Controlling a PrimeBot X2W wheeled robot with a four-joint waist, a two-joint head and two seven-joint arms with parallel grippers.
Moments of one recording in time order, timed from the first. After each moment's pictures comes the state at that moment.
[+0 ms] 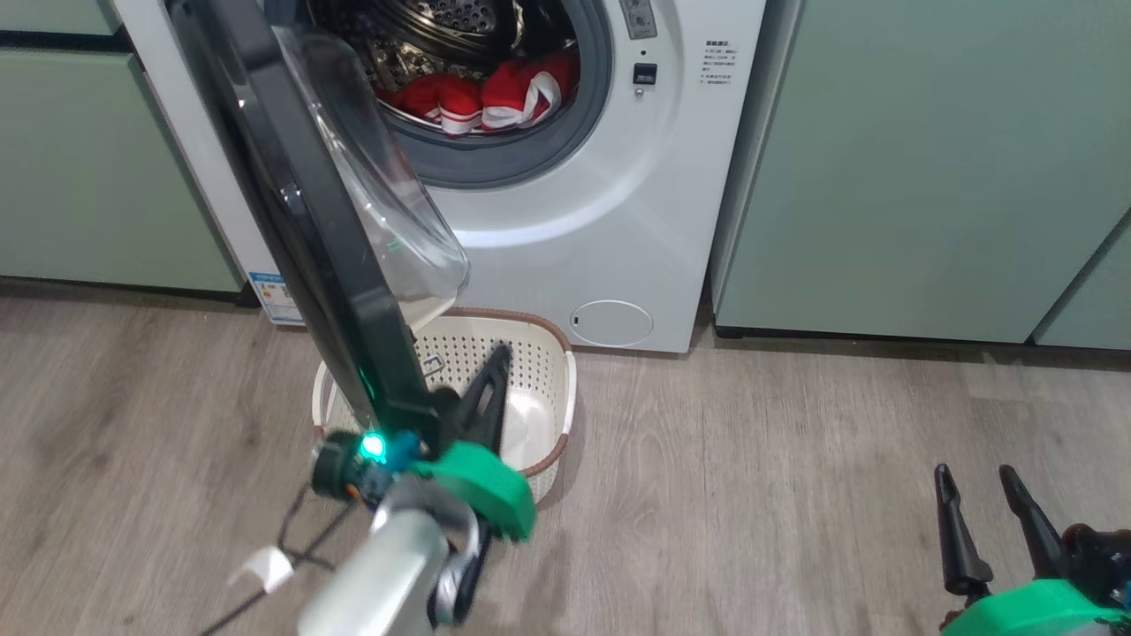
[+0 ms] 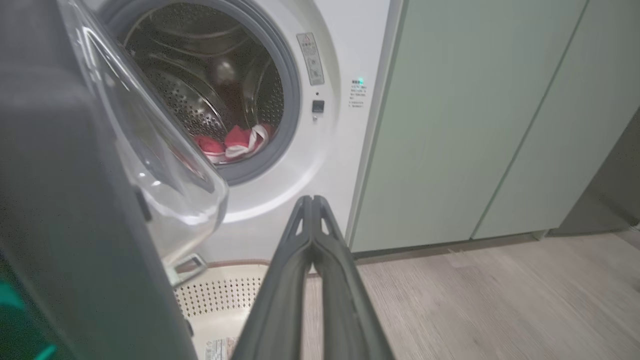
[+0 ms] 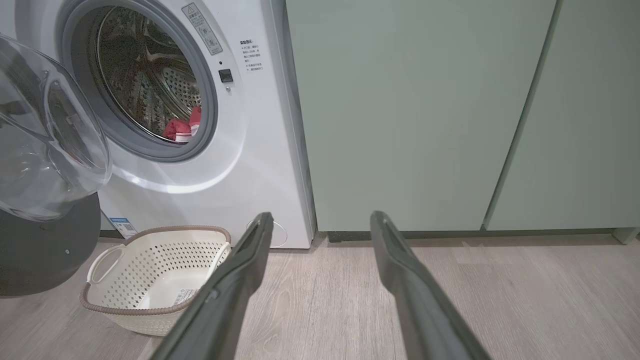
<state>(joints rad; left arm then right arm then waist) -0.32 0.05 -0.54 0.44 -0.44 0.15 -0.25 0.05 -0.19 0.04 0.32 0.33 0.13 -0.25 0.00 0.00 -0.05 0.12</state>
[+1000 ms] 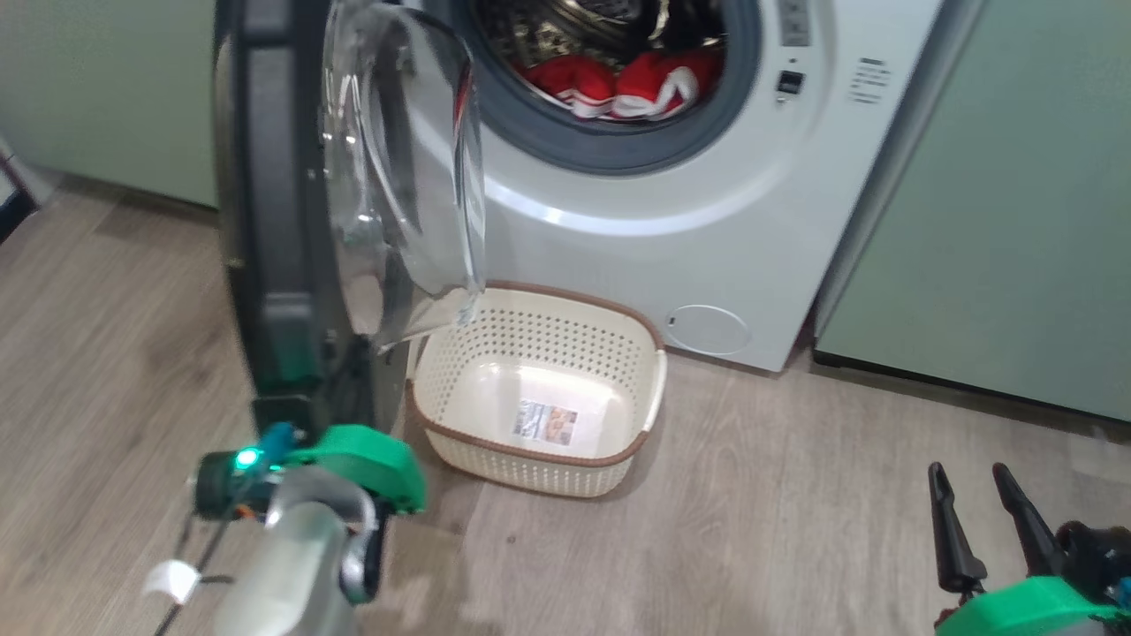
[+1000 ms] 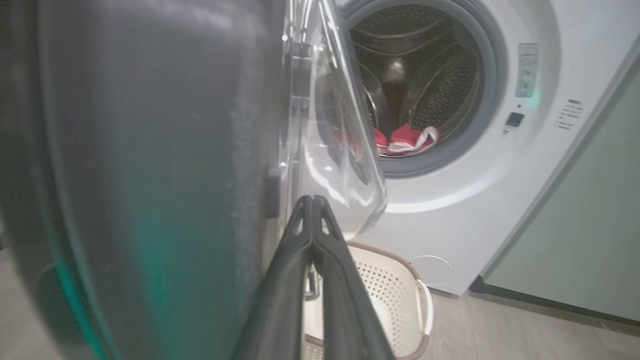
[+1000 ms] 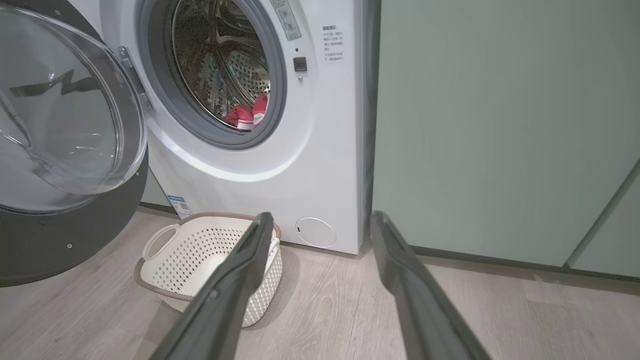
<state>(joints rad) -0.31 0.04 -0.19 0.56 -0.32 0.12 -0.26 0.05 -0.19 0.05 0.32 0.34 0.13 -0.25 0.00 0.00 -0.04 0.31</state>
